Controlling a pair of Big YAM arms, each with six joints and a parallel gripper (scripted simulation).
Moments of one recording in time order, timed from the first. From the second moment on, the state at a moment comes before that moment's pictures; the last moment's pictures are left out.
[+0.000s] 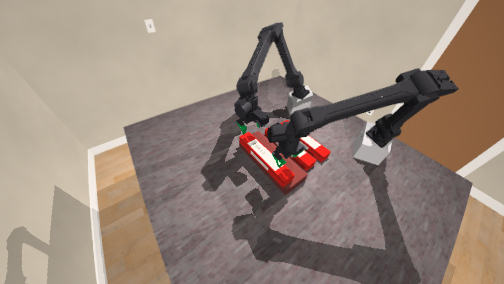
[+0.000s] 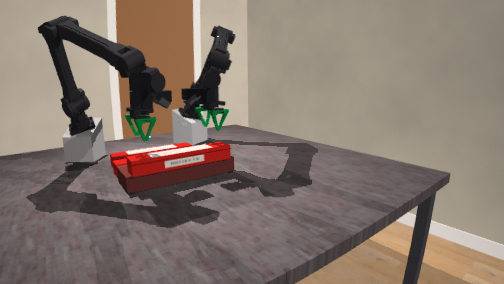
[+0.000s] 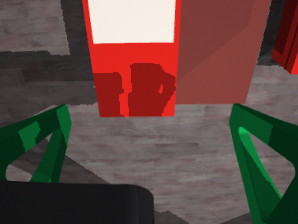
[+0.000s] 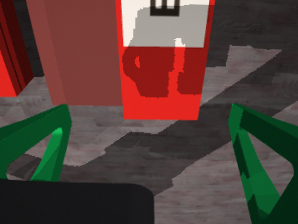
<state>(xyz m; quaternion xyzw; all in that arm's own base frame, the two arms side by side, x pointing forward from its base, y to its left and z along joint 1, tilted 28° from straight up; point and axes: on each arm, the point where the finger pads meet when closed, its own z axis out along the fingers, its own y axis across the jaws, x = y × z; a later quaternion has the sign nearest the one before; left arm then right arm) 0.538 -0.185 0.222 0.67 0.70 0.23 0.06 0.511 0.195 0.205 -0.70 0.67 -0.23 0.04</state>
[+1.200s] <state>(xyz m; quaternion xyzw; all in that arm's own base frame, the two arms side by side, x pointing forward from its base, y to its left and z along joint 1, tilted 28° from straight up) 0.330 -0.156 0.238 0.68 0.70 0.23 0.07 0.305 0.151 0.222 -0.71 0.67 -0.23 0.05</state>
